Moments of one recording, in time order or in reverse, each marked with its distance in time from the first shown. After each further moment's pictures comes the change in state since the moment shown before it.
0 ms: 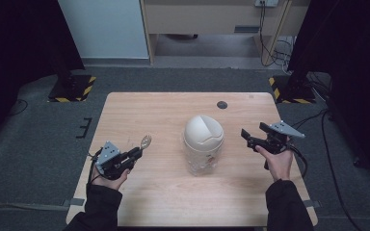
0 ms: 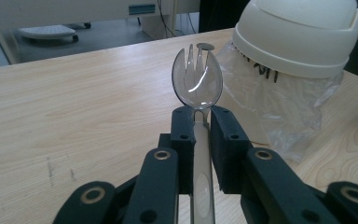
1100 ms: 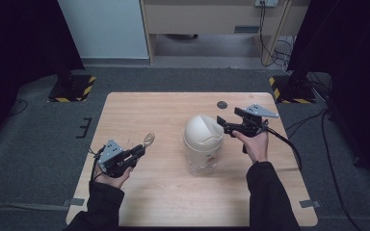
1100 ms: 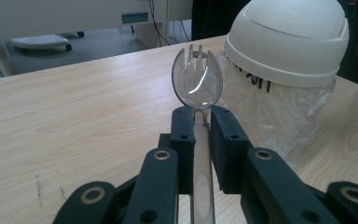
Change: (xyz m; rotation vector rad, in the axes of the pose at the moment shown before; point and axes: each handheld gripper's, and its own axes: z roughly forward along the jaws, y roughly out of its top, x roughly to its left) left arm 0.000 0.005 0.006 -0.024 -0.022 0.016; right arm 0.046 0.038 0.057 -0.015 0.158 -0.036
